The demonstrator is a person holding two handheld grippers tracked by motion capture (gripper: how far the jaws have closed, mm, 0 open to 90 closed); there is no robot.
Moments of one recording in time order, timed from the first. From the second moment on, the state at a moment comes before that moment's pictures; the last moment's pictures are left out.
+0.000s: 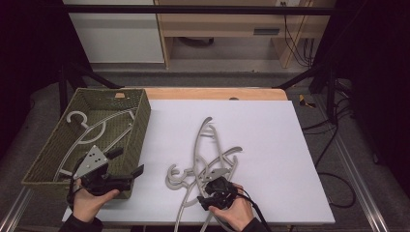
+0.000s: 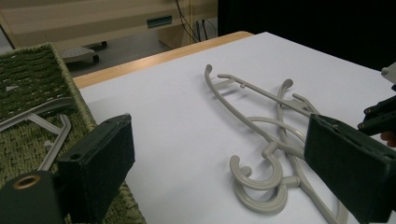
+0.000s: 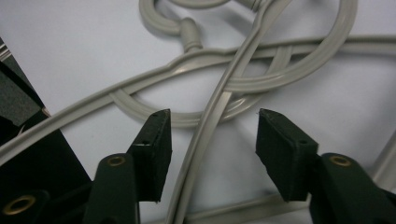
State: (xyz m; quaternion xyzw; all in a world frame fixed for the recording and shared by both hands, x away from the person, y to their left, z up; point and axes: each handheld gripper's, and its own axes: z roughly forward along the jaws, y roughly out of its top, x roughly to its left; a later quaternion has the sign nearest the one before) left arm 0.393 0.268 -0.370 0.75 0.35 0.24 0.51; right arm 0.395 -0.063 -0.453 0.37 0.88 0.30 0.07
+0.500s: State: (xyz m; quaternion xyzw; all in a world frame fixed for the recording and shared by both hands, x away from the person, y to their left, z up) left arm 0.393 0.268 -0.369 0.75 0.35 0.24 0.51; right arm 0.397 -0.065 -0.460 0.36 0.89 0.28 0.04
